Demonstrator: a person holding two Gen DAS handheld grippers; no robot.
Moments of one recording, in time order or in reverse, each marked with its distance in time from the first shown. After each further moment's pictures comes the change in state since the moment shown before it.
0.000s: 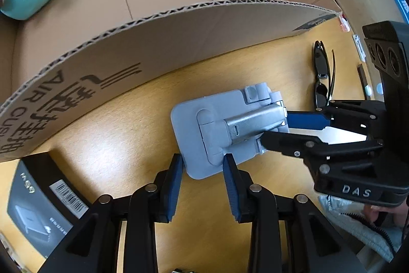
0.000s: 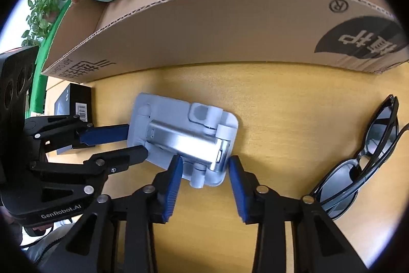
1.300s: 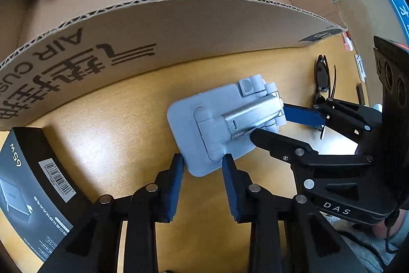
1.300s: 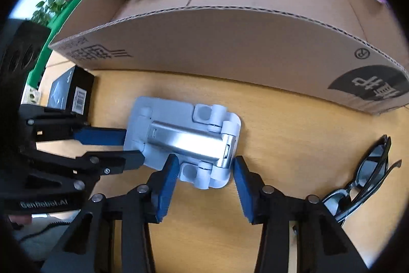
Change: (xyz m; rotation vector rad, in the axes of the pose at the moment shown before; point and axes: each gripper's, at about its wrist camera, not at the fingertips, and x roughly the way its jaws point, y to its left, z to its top) left arm -0.004 0.012 -0.005 -0.124 -0.033 -0.058; right arm 0.003 0.002 0.010 -0.192 -0.105 -0.082
